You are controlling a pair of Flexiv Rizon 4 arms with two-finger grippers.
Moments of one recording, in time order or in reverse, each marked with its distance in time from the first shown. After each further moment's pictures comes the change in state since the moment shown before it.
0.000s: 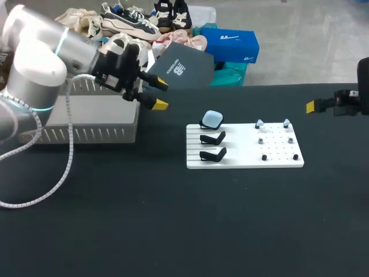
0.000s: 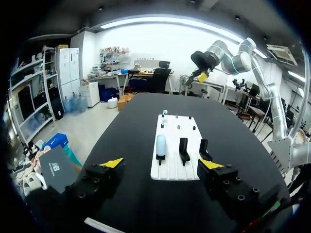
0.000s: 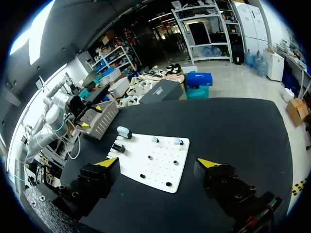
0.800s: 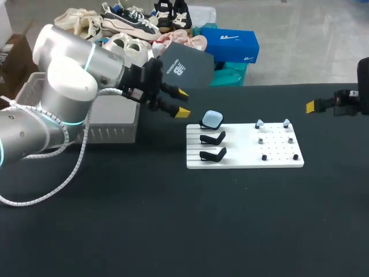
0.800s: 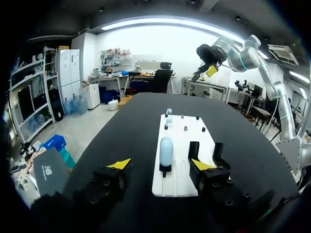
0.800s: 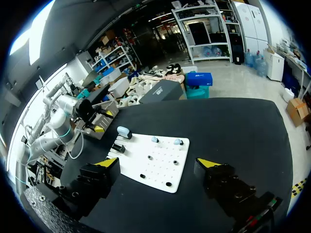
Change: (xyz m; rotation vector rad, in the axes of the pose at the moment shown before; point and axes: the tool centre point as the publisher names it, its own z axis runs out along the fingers) left arm 0.004 0.009 0.064 -0.013 -0.031 0.001; right arm 0.000 0.000 0.000 0.000 0.000 0.000
